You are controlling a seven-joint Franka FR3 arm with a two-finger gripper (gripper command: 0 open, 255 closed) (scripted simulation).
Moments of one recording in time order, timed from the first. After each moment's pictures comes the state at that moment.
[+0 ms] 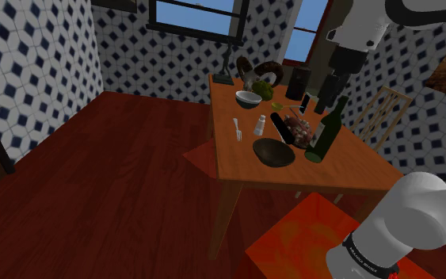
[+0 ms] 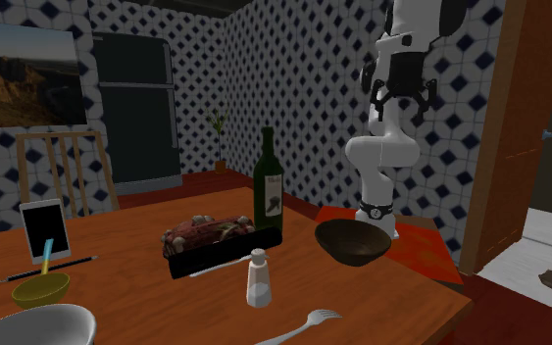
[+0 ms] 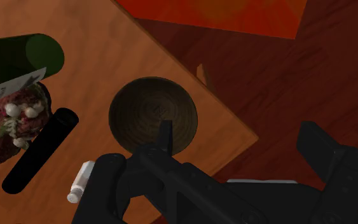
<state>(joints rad) 0.01 -0.80 0.07 -2.29 0.03 1.49 -0.08</state>
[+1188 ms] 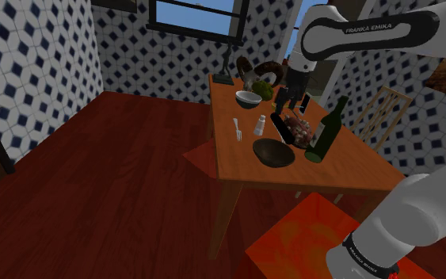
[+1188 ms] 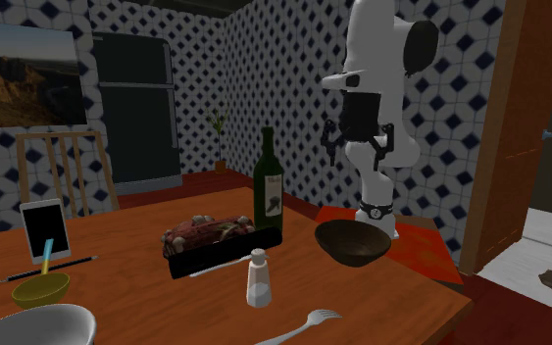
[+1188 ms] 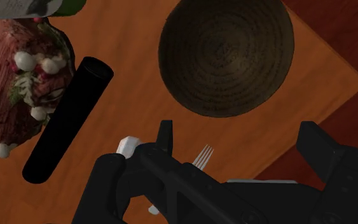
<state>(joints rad) -0.09 -0.33 -0.03 -2.19 -0.06 1.88 -0.12</state>
